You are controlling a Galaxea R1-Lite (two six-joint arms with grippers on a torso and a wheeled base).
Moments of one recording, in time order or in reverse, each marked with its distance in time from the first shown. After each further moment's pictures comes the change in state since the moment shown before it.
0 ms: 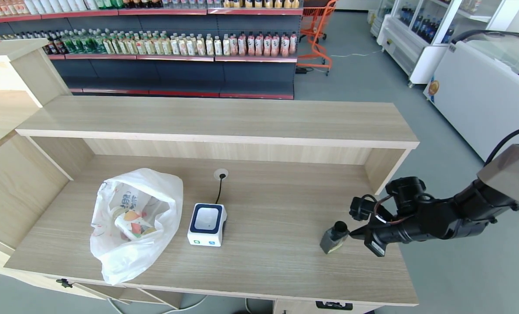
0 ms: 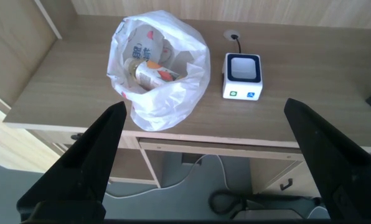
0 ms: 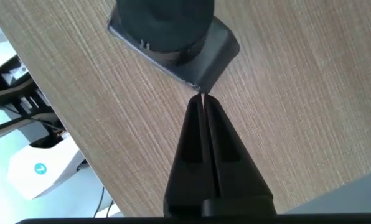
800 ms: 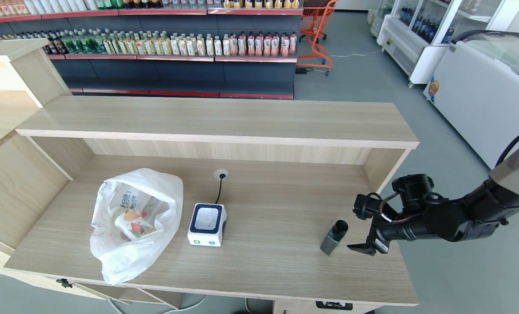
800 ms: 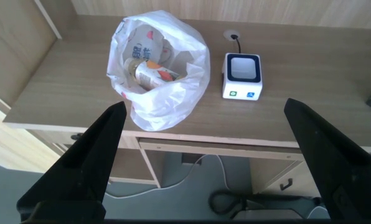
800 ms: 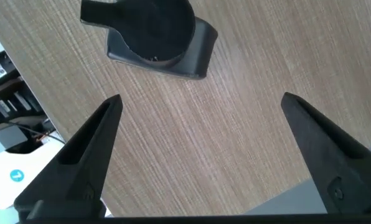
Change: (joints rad) left arm 0.000 0.000 0.000 0.000 0.000 0.000; right arm -0.006 -0.039 0.039 -0.071 -0.014 -0.038
